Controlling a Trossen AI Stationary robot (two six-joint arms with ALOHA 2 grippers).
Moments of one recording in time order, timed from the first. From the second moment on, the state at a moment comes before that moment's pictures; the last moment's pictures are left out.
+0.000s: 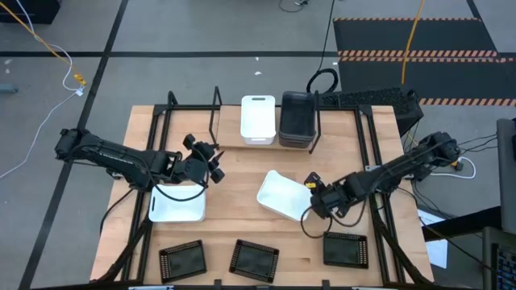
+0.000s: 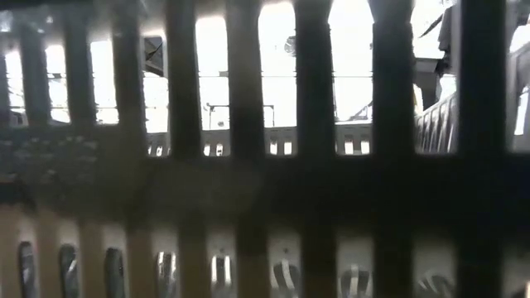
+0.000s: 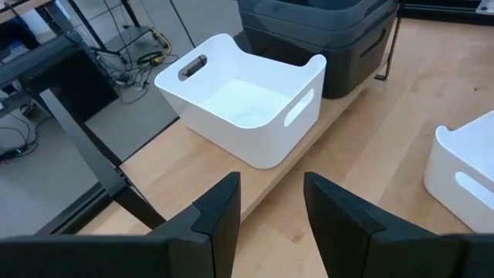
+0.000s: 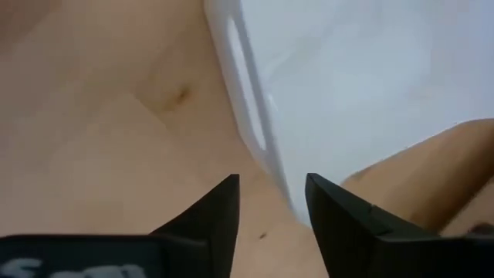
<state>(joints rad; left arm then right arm) -0.18 1.12 0.76 -0.35 -0.84 -0.38 0.38 1.34 0.84 -0.81 0.23 -0.52</state>
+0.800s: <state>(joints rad) -0.15 1.10 0.76 -0.41 -0.90 -0.23 0.12 1.34 1.09 -0.50 -0.37 -0.71</state>
